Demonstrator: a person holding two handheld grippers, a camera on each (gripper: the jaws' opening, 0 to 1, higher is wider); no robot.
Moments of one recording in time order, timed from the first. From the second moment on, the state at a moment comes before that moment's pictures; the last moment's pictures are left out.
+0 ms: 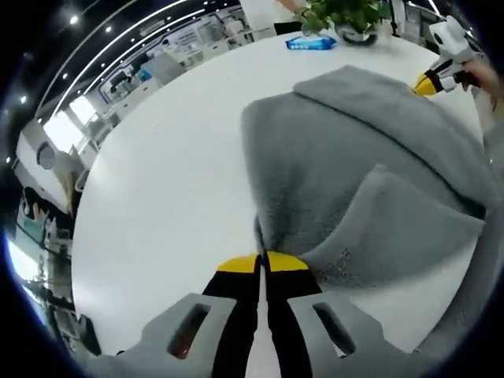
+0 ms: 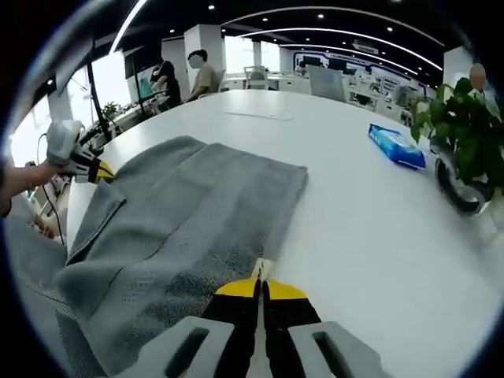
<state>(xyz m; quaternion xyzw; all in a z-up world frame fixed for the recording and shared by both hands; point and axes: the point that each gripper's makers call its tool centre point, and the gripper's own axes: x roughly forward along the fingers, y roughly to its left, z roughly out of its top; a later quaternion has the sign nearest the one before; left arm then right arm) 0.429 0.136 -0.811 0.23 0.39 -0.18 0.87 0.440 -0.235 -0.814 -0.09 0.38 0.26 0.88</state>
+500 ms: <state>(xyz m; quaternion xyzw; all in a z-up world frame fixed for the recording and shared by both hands) 0.430 0.148 -0.811 0.23 0.41 -0.18 0.86 0.440 -0.272 -0.817 -0.10 0.40 0.23 0.88</state>
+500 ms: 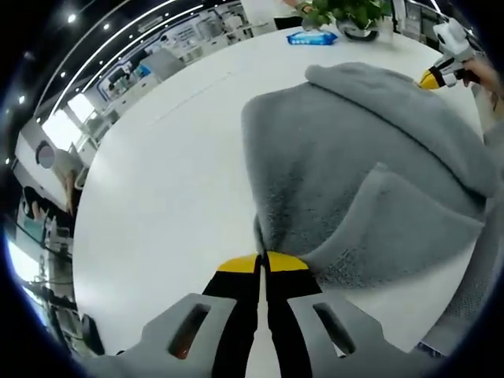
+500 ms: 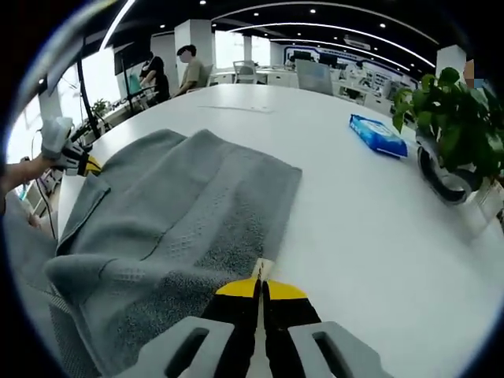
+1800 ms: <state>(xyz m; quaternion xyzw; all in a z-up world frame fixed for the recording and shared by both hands) 0.425 0.180 -0.810 0.23 0.42 -0.16 0.86 0.440 -0.325 -0.818 -0.11 0.42 0.19 0.88</state>
